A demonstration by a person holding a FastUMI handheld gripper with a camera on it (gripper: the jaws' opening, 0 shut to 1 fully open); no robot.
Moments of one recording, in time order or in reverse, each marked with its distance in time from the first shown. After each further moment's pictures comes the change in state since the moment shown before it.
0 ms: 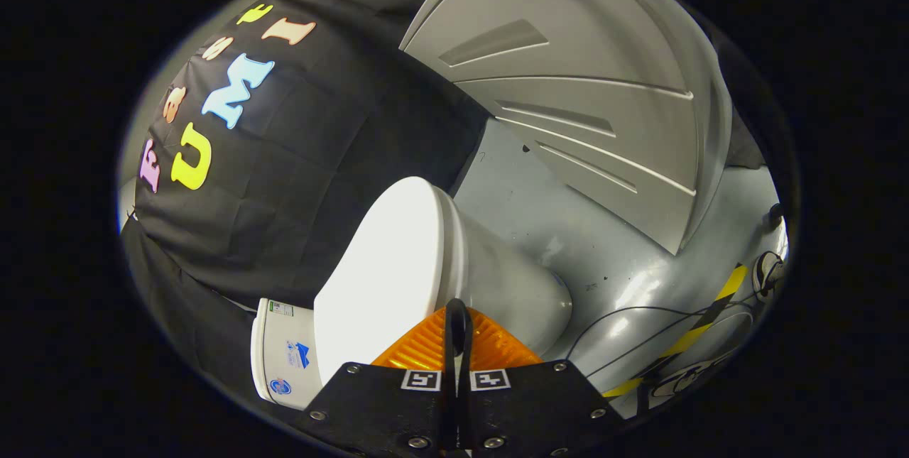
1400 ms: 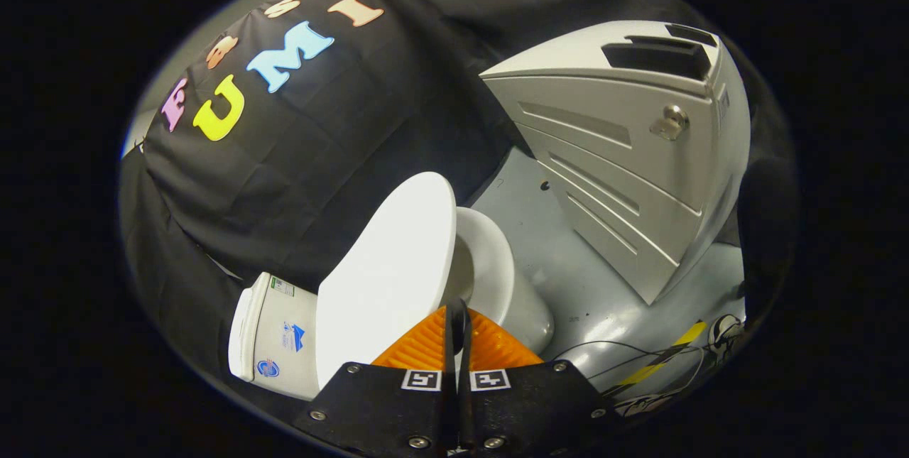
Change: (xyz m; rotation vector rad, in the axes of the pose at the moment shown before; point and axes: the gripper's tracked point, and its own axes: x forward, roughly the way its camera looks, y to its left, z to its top) arm -0.049 0.071 0.029 -0.277 -0.065 -0.026
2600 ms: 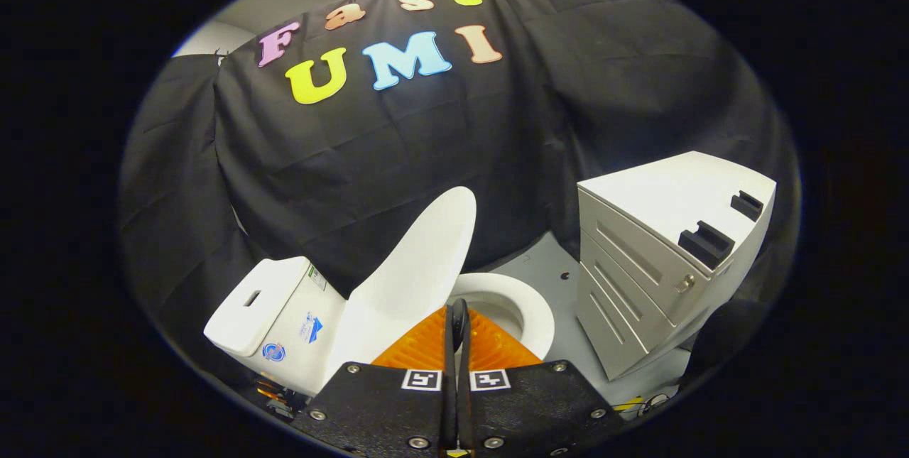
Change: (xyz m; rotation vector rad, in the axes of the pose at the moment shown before) arm -0.076 0.133 0.049 -0.383 -0.228 0.061
